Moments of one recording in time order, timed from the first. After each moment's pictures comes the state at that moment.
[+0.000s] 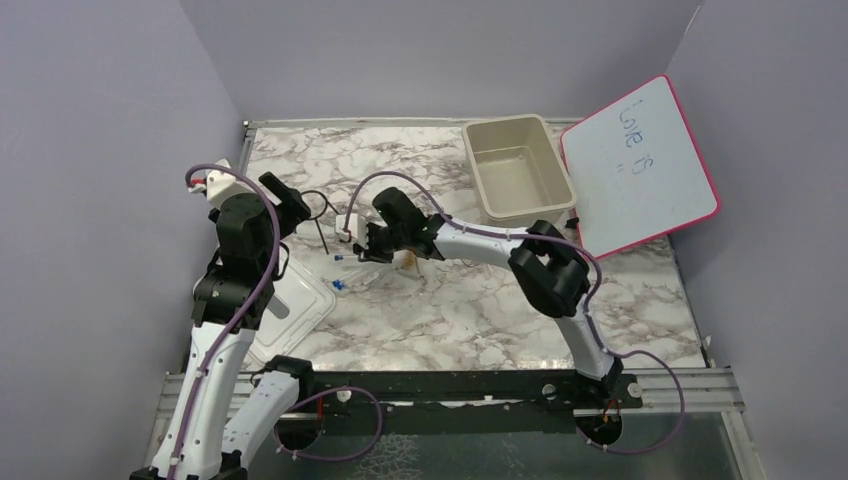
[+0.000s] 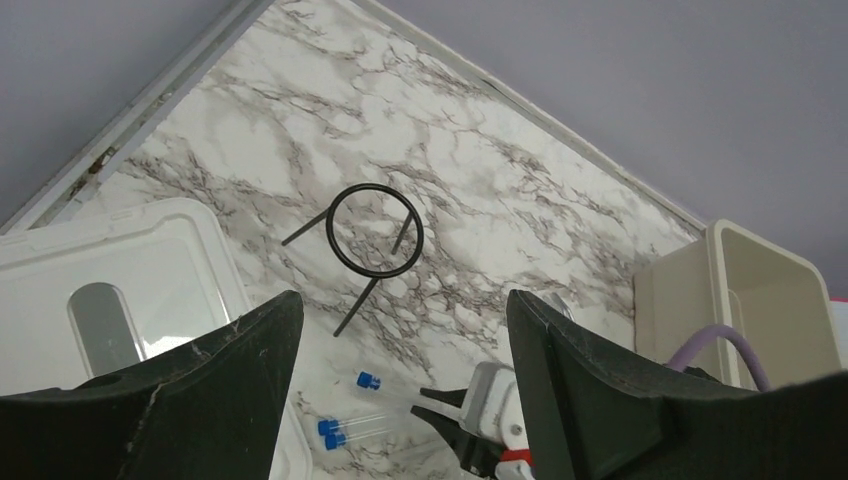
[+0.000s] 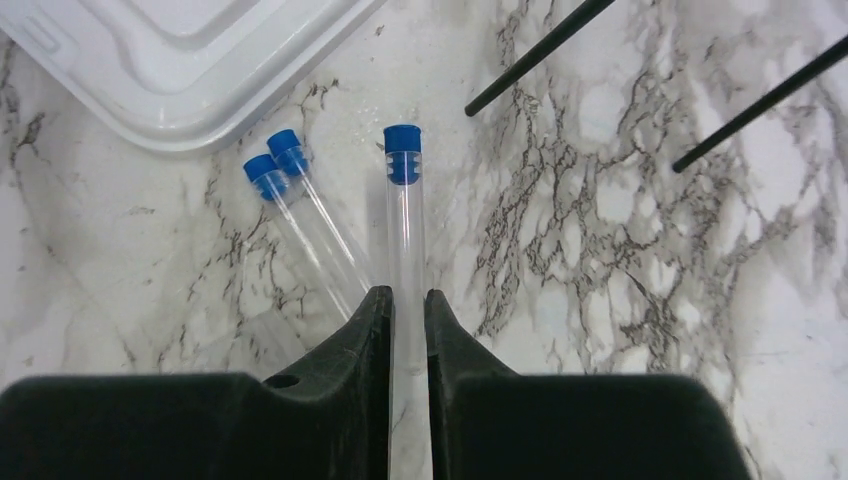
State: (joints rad) left arm -0.19 0.75 1.02 -0.57 -0.42 -0.56; right arm 0.94 2.23 1.65 -0.11 -0.45 -0.59
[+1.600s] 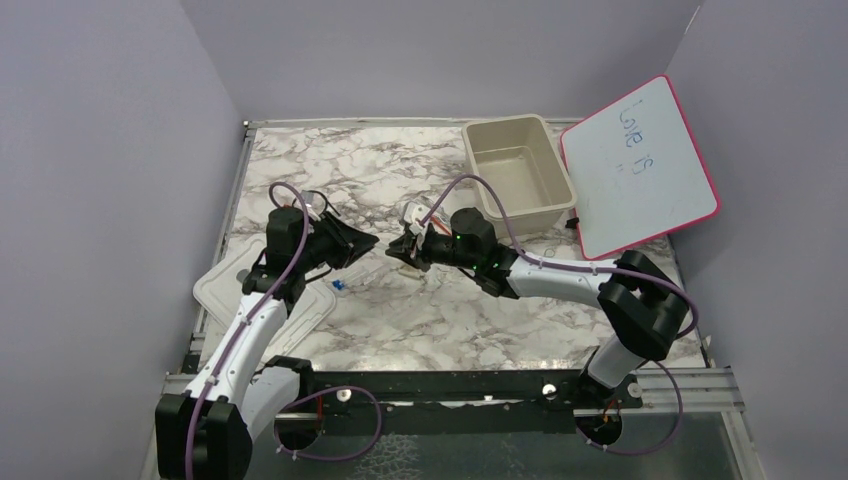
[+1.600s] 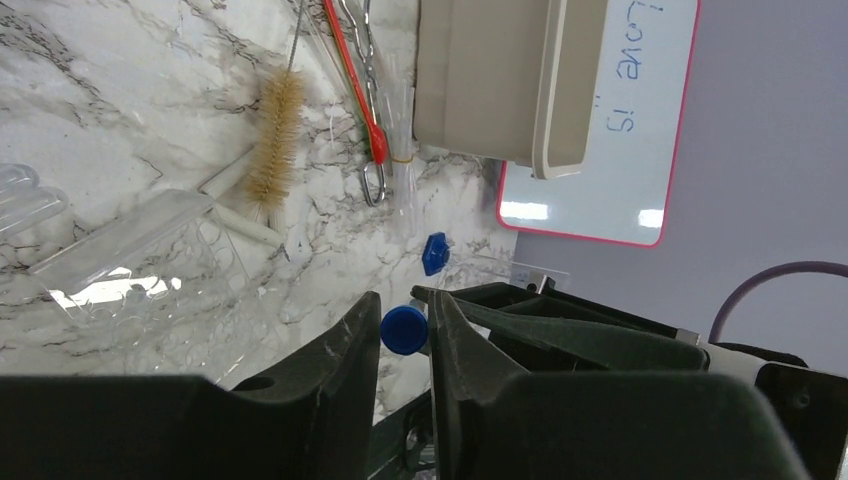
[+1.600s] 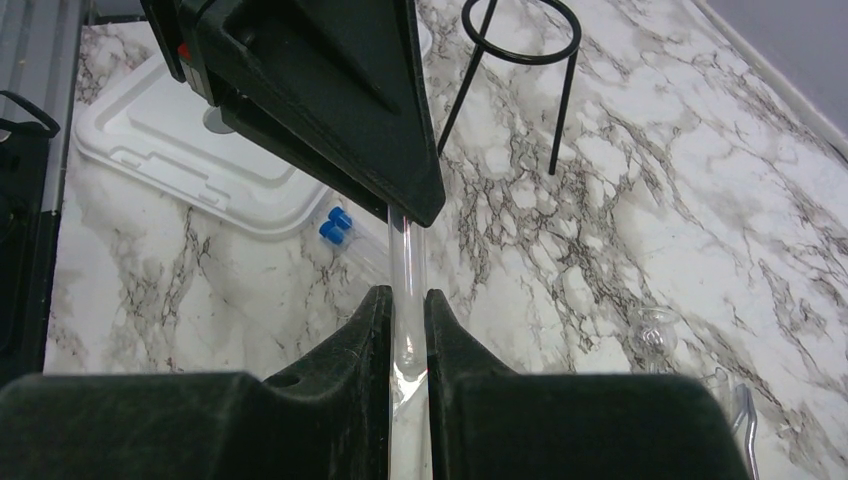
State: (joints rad) left arm -0.15 0.93 0.59 -0.14 0.50 -1.06; right arm 0.91 1.63 0.91 0.57 -0.35 -0.20
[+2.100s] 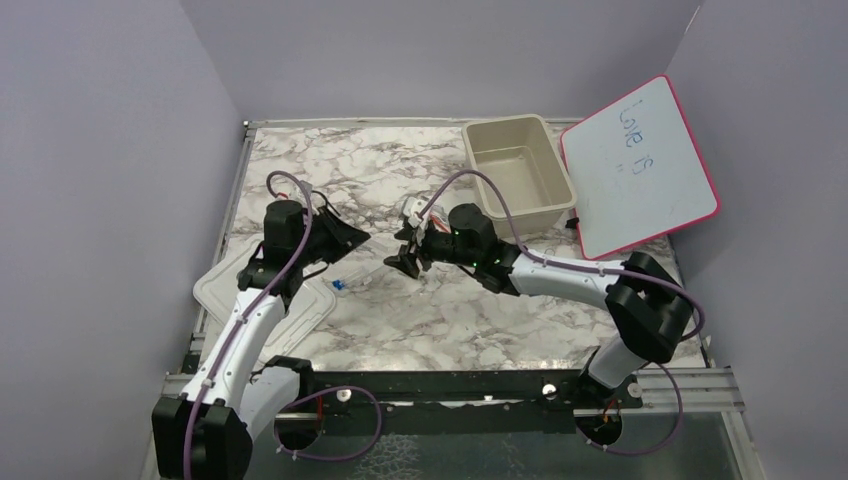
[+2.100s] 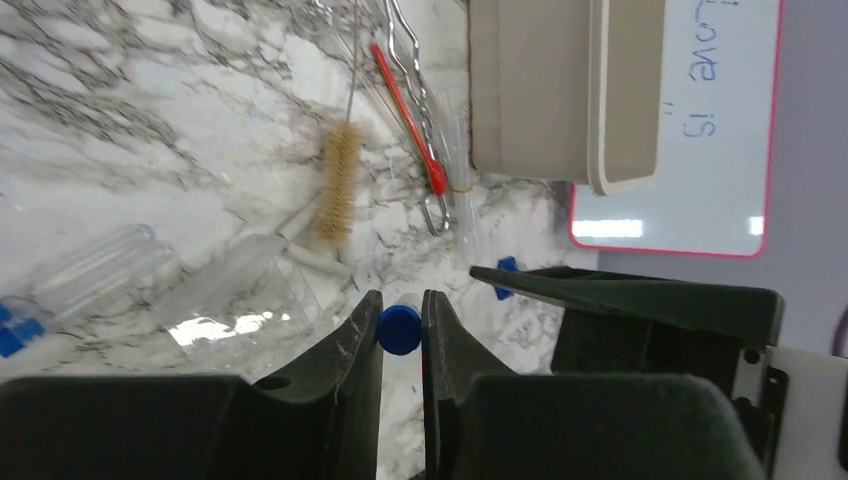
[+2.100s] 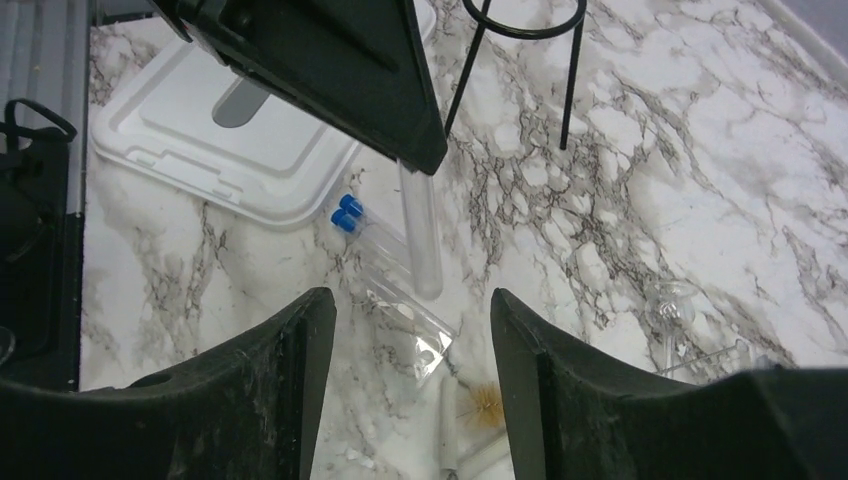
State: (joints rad) left arm -0.15 0.93 0.65 -0.23 0.43 -0.88; right arm 0.91 1.62 0.95 0.46 -0.35 -0.18
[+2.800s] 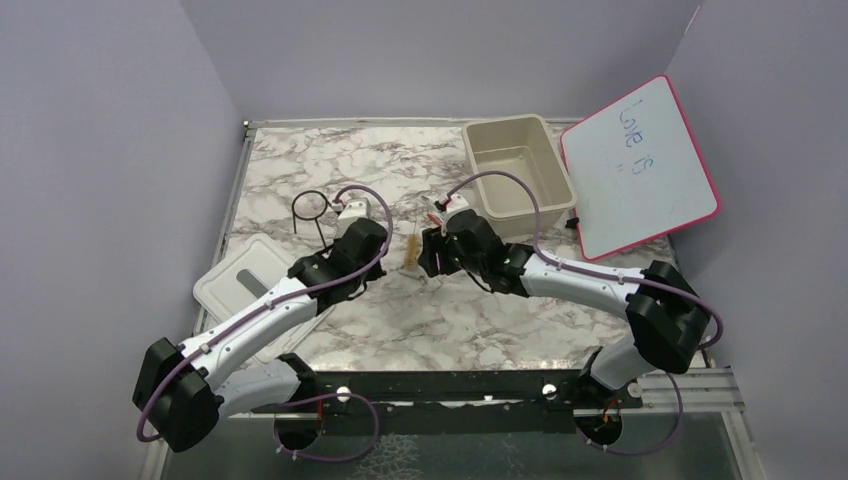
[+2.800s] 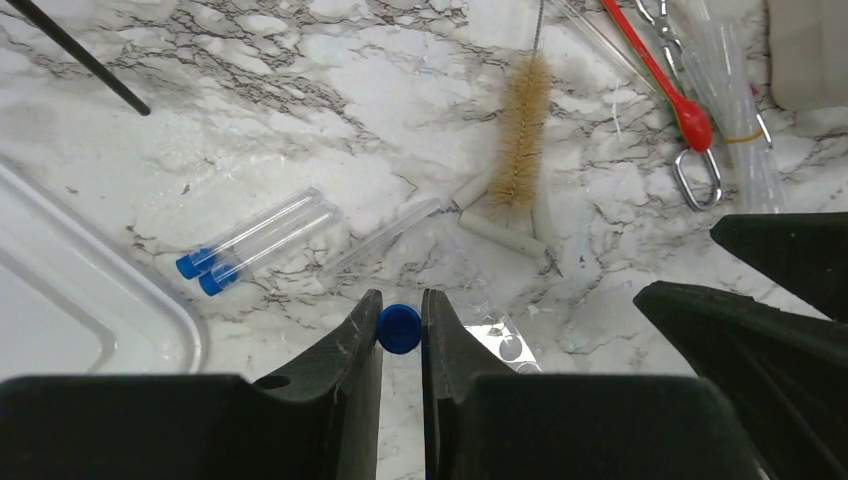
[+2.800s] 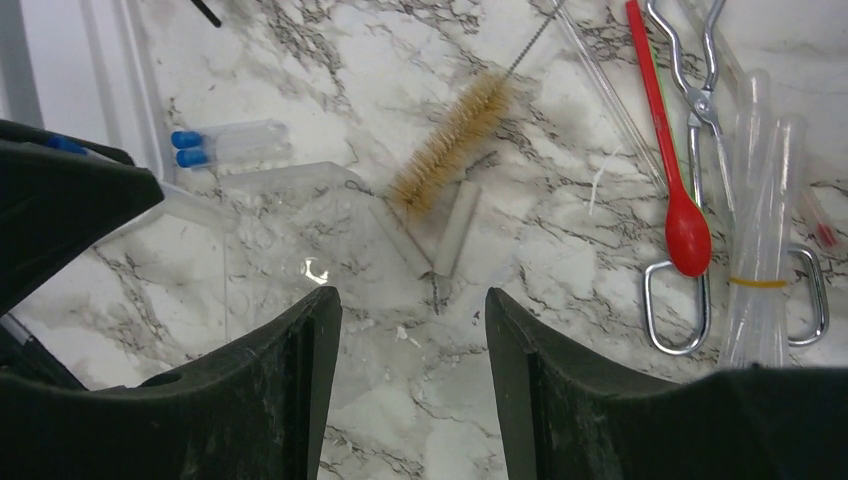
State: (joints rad) left arm -0.67 1.08 0.77 -0.49 -0.35 -0.67; right arm 0.91 1.53 0.95 0.01 0.13 0.40
